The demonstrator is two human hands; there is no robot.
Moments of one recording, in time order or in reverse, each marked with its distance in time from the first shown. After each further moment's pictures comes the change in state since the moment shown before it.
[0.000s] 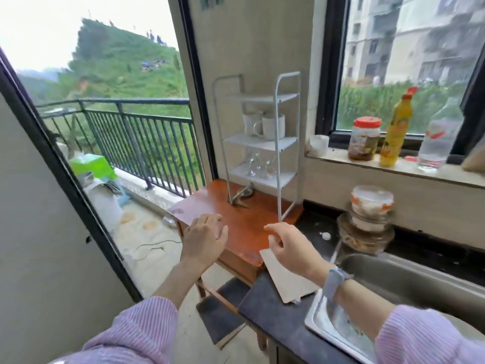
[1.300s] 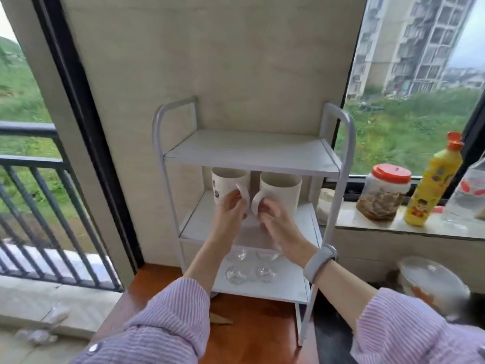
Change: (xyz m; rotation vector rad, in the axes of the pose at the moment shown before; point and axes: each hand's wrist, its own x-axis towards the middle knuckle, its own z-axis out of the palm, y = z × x) left_hand 0.508 -0.013 0.148 -1.280 -0.439 0.058; right_hand 0.471 0.064 0.019 0.540 0.438 0.418
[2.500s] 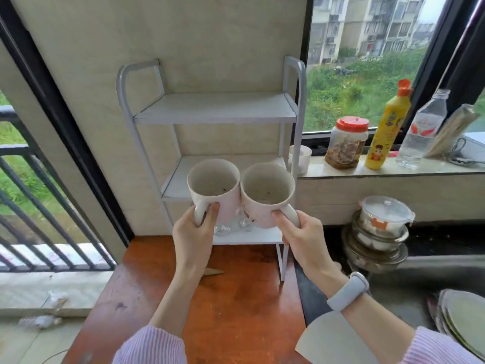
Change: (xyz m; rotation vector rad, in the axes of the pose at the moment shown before) left_hand -0.126 -0.024 -0.034 0.243 0.211 0.230; right_hand -0.149 0.027 -0.026 0.079 0.389 -0.069
